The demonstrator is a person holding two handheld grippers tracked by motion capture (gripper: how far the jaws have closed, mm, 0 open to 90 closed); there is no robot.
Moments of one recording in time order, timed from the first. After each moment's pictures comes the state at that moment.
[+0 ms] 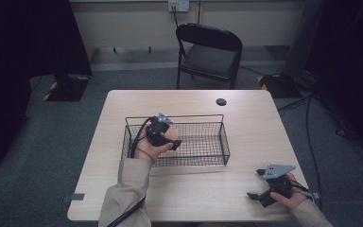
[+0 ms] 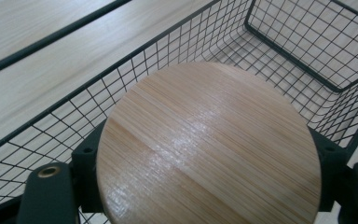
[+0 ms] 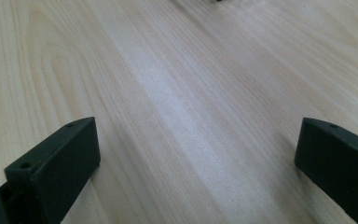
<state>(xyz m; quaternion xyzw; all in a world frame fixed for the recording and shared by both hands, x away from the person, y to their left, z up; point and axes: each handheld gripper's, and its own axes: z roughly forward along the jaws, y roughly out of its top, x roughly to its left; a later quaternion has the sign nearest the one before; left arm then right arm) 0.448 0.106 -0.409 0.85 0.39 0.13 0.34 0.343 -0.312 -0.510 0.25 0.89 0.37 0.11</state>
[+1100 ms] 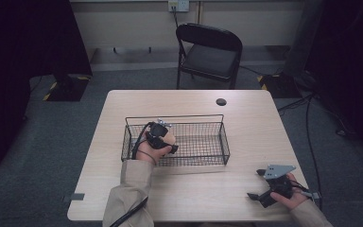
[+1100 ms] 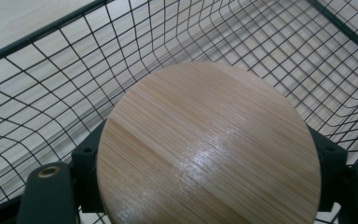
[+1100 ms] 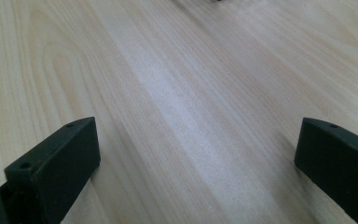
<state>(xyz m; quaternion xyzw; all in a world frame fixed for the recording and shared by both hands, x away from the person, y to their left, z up) 0.455 0.111 -0.437 0.85 0.43 0.11 0.29 0.342 -0.312 -0.510 0.25 0.89 0.37 0.11</state>
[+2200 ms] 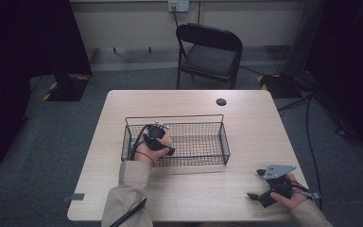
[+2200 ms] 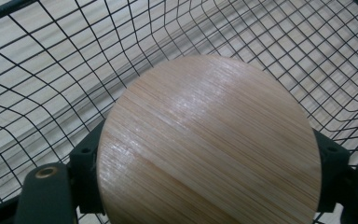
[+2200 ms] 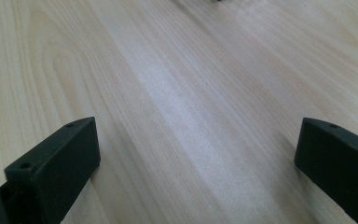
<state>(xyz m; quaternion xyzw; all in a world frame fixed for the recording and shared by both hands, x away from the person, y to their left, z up) 0.454 0.117 -0.443 0.84 0.45 0.10 0.27 0.342 -0.312 -0.510 0.25 0.89 0.37 0.11</state>
